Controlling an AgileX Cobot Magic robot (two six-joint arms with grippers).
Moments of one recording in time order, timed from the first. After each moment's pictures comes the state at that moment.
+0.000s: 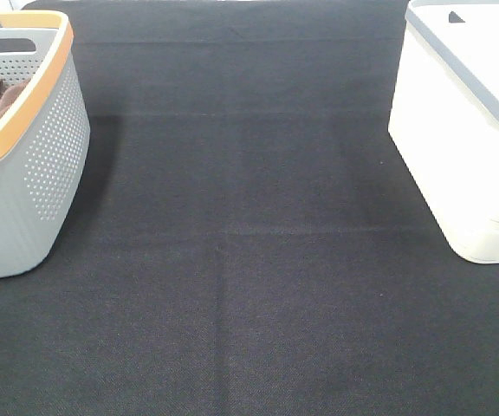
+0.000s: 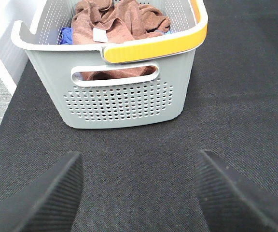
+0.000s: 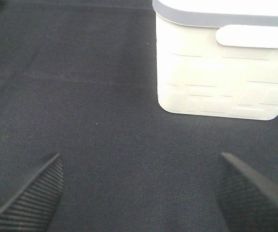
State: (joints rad) left arm 0.06 0.00 -0.50 -0.06 1.04 0.06; right arm 0.05 -0.01 -0.50 0.06 1.07 -0.09
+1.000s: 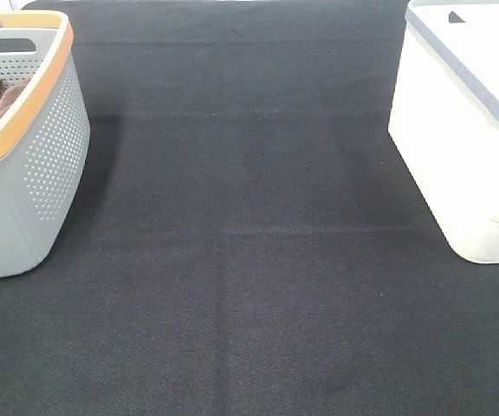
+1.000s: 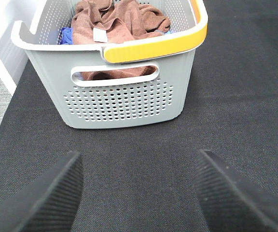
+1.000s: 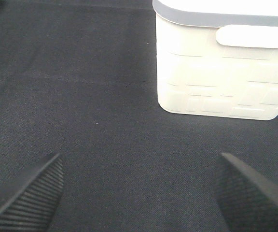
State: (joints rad) left arm 0.06 0.00 -0.50 -0.06 1.04 0.06; right arm 0.05 -0.01 -0.50 0.06 1.07 -0.09
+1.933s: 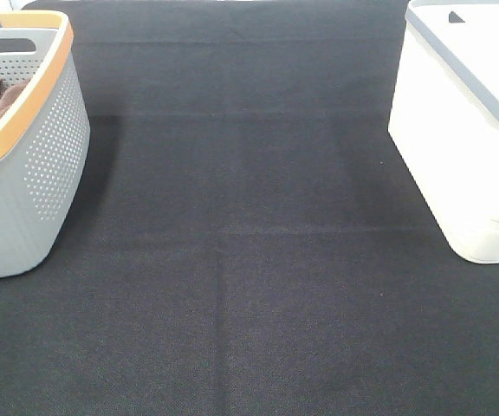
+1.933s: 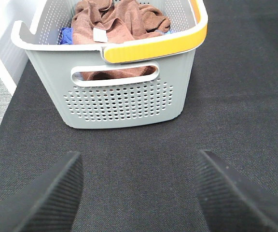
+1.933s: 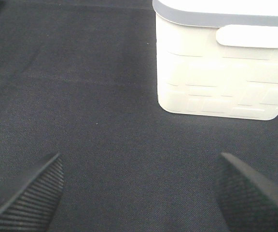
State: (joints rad) left arm 0.06 0.00 -0.50 -0.06 1.04 0.06; right arm 0.05 -0.01 -0.50 0.06 1.07 -0.09
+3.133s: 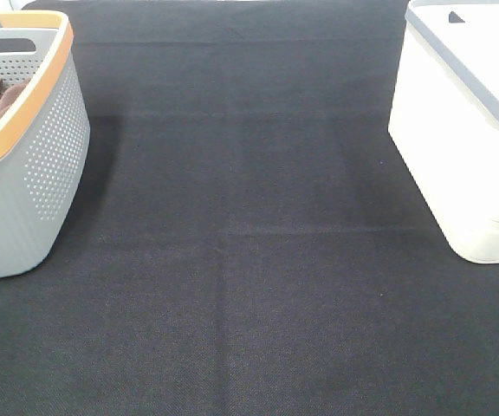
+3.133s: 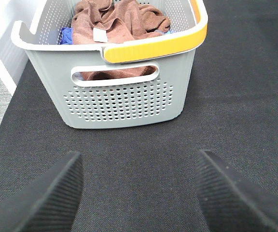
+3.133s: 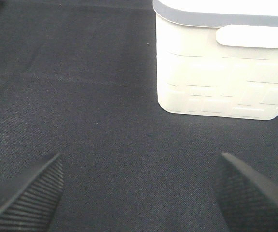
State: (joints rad) left arm 0.06 0.00 -0.50 -0.06 1.04 0.06; right arm 0.05 -0.01 -0.50 0.06 1.07 -0.09
